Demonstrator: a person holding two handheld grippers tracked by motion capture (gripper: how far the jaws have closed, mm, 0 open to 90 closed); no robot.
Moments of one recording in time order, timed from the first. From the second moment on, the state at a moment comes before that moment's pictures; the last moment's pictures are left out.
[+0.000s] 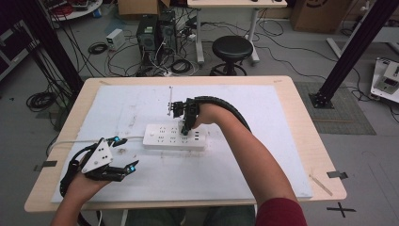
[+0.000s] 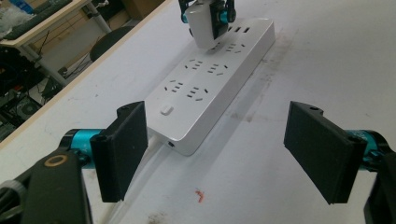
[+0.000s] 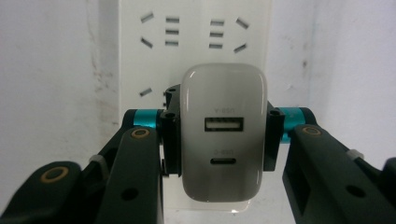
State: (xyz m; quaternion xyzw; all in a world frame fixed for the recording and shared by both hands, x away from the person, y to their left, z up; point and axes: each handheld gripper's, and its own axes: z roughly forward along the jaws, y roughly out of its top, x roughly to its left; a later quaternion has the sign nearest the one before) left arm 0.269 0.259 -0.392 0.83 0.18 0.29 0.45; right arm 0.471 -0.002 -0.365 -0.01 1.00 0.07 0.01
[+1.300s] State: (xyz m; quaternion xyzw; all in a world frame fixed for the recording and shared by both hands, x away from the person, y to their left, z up) left arm 0.282 0.246 -0.382 0.83 0.16 0.28 0.45; right arm 0.456 -0.057 -0.328 0.10 0.95 0.29 0.02
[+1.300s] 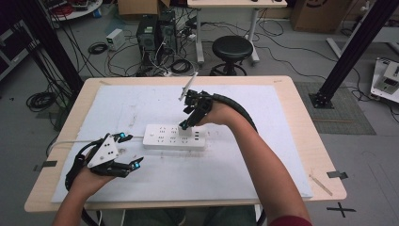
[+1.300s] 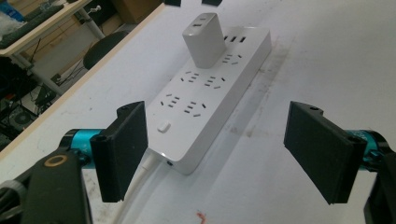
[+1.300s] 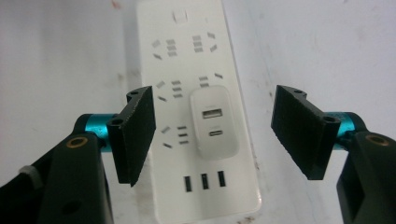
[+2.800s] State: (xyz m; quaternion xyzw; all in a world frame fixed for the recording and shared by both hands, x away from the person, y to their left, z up) left arm 0.303 0.238 -0.366 0.82 0.16 0.27 0.49; right arm 0.377 -0.196 -0.349 0.22 0.85 0.47 0.09
